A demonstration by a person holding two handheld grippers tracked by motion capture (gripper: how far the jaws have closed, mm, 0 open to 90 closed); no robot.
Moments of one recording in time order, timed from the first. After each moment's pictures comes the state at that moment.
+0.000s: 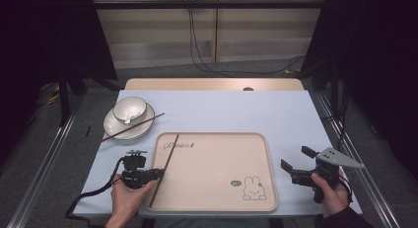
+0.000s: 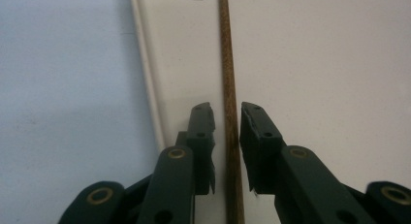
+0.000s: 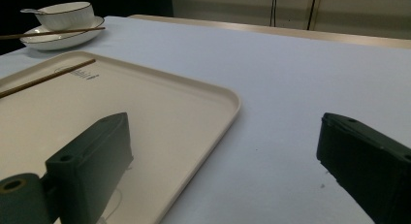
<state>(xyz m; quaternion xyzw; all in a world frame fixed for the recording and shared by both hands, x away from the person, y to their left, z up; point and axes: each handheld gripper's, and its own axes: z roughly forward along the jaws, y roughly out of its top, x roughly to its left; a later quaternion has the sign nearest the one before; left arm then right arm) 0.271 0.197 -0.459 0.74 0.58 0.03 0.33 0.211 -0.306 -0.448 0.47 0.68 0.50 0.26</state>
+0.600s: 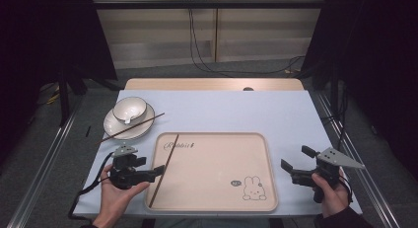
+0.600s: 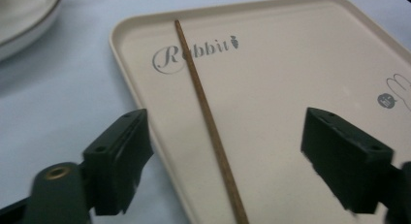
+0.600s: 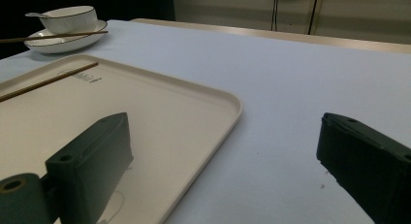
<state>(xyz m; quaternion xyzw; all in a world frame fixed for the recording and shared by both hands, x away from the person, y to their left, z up) 0.267 0.223 -0.433 0.78 0.46 0.09 0.42 0.211 -0.306 -0.447 0.46 0.68 0.51 0.26</state>
